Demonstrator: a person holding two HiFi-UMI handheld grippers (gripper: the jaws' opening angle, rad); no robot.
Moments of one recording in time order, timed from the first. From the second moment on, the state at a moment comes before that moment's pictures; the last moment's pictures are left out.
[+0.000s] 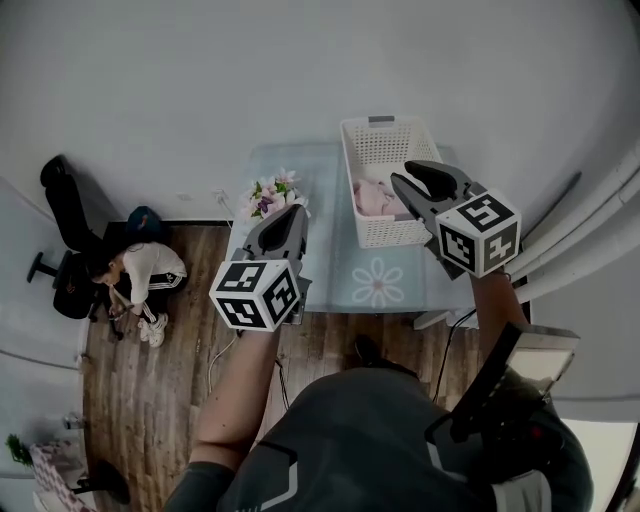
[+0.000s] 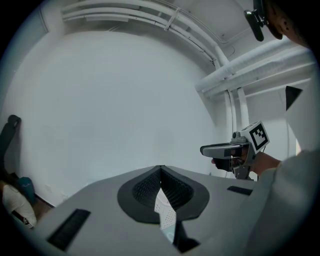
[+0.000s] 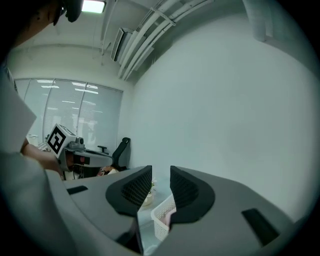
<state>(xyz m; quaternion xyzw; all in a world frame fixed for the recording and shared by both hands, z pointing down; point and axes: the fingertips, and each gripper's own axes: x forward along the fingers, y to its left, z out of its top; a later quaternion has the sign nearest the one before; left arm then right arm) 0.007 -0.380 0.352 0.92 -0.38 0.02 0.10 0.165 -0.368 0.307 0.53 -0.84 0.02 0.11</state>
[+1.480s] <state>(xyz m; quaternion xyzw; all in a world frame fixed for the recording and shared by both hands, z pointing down) -0.007 -0.339 0.336 0.94 -0.34 0.02 0.08 0.158 -0.286 0.284 0.62 -0.78 0.03 0.01</state>
